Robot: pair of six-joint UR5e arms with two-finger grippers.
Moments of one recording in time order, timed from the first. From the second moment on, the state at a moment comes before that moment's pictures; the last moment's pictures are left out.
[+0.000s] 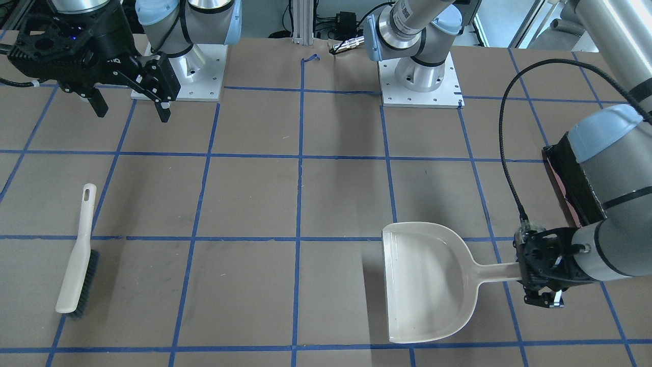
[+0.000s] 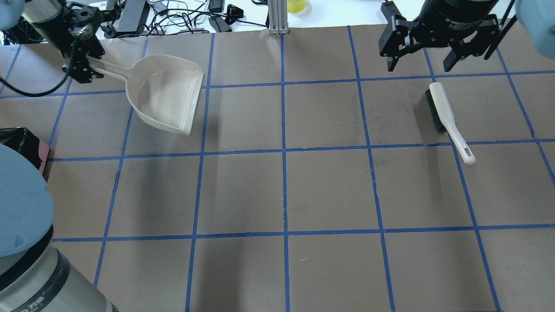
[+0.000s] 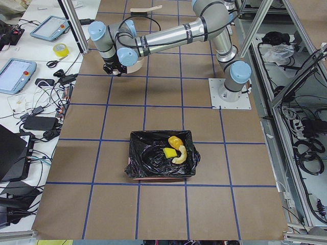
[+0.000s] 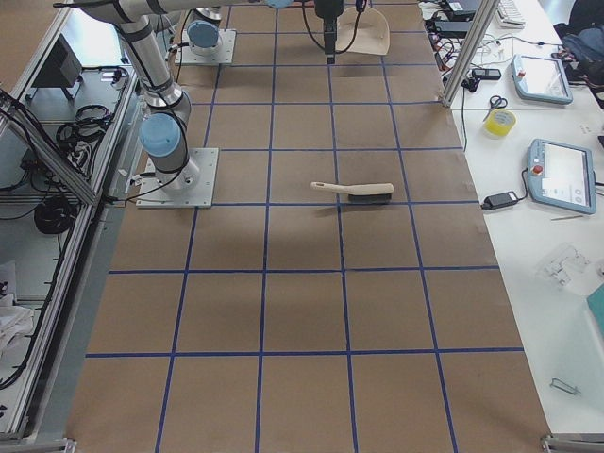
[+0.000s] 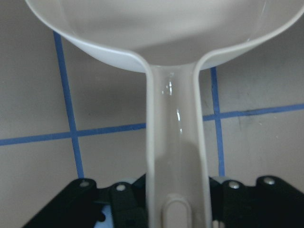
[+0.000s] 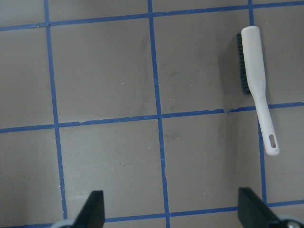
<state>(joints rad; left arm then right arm) -1.34 -2.14 -1.18 -1.54 1.51 1.79 1.59 -1.59 1.48 -1.58 -1.59 0.09</state>
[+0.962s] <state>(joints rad) -1.30 -2.14 -1.34 -1.37 1.45 1.87 1.59 -1.59 1.48 -1.58 -1.59 0.09</state>
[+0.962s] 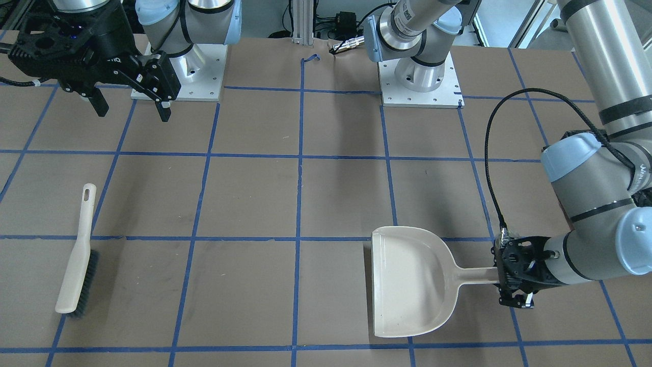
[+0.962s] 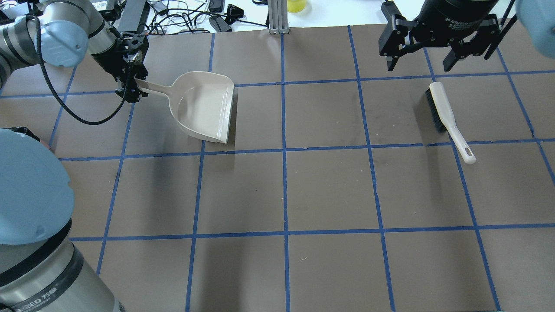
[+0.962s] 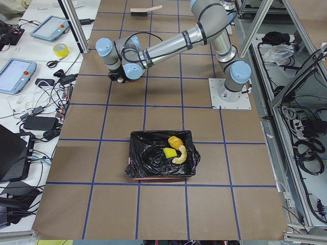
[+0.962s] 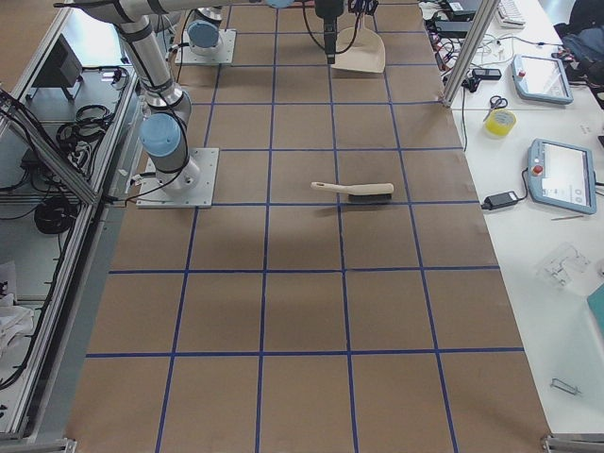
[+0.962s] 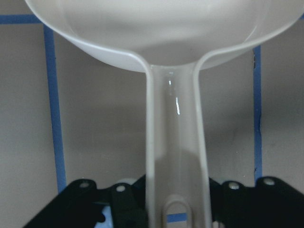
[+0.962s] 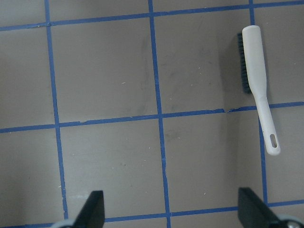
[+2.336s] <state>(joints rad) -1.29 -2.15 -1.38 -1.32 1.43 1.87 1.59 -1.61 1.50 -1.58 -1.59 0.09</state>
